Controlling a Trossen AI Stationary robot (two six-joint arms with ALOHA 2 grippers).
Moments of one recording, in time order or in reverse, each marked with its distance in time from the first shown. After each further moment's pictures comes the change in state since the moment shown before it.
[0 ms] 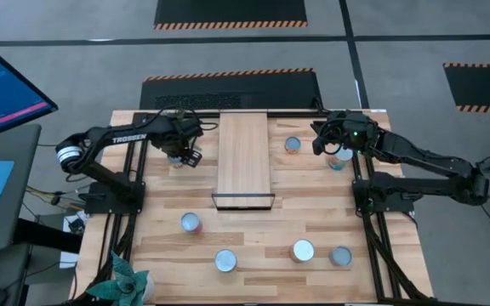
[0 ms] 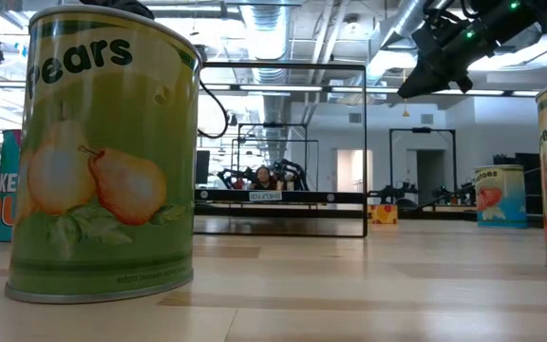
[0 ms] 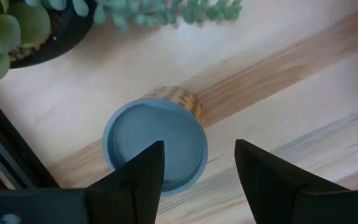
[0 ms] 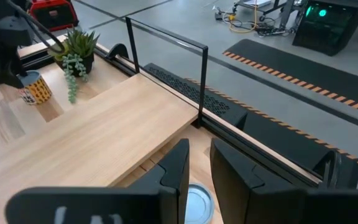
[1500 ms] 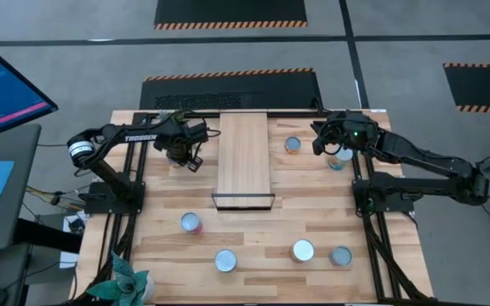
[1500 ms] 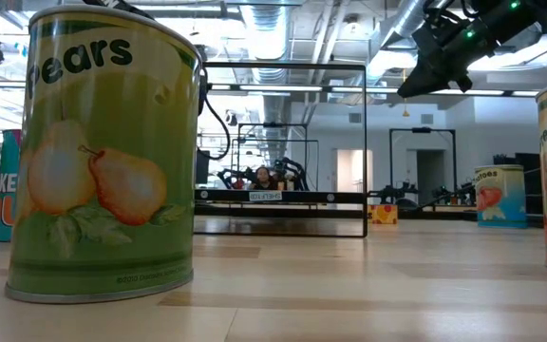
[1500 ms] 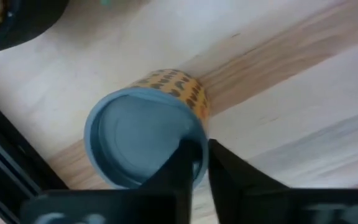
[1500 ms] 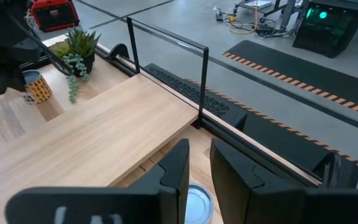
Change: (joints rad) left arm -0.030 0.123 0.006 -0.017 0.007 0.001; right arm 0.002 -0.002 0.000 0.001 0.000 -0.009
